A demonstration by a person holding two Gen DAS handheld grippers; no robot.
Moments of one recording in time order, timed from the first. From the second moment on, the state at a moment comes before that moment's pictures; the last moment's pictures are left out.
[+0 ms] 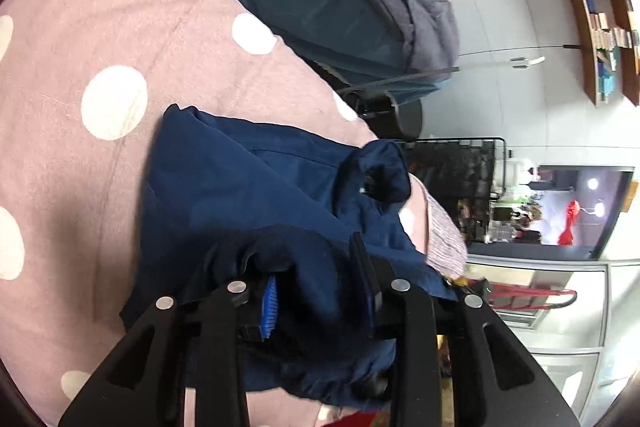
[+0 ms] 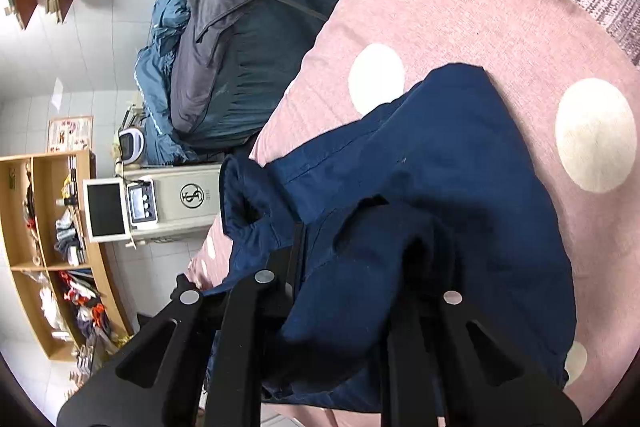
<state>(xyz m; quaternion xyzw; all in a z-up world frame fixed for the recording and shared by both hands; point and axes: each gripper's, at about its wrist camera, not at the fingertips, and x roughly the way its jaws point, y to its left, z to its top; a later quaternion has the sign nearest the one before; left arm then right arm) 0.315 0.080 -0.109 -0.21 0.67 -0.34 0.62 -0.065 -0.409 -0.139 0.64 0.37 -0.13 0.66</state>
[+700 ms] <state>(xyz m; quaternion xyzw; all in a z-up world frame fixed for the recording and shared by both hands) 0.198 0.060 -0.086 0.02 0.59 -0.33 0.74 -0.049 -0.440 -0.172 0.77 0.29 -0.11 0.56</state>
